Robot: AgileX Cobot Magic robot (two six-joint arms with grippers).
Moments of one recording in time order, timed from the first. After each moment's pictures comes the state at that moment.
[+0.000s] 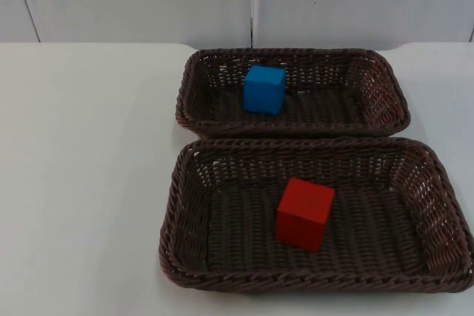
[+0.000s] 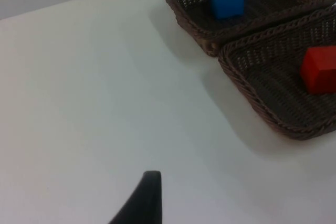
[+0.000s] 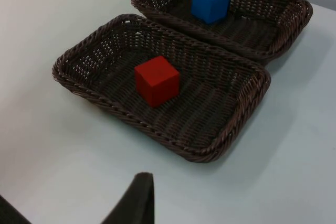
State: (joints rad) right arm 0.67 0.00 -0.52 -0.08 1.09 0.03; left arm -0.38 0.00 -0.50 -0.03 1.09 0.05
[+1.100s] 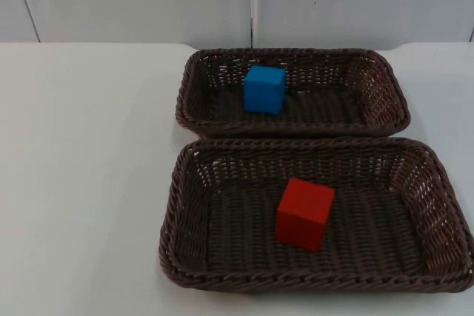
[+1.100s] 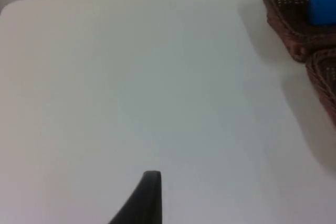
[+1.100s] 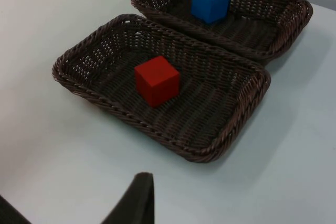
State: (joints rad) right arm 0.67 0.00 -0.52 -0.08 1.09 0.03; left arm -0.08 0.00 -0.50 -0.03 1.09 0.05
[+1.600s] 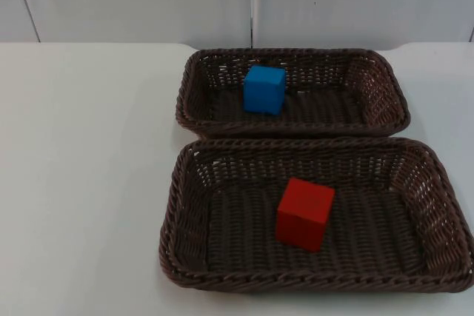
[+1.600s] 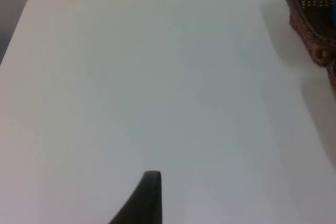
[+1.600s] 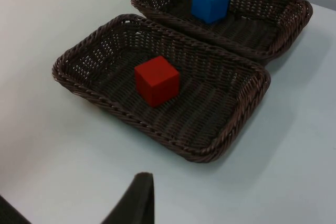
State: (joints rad) right arm 0.67 0.00 -0.52 -0.08 1.09 0.03; left arm -0.02 0.00 -0.50 -0.03 1.09 0.05
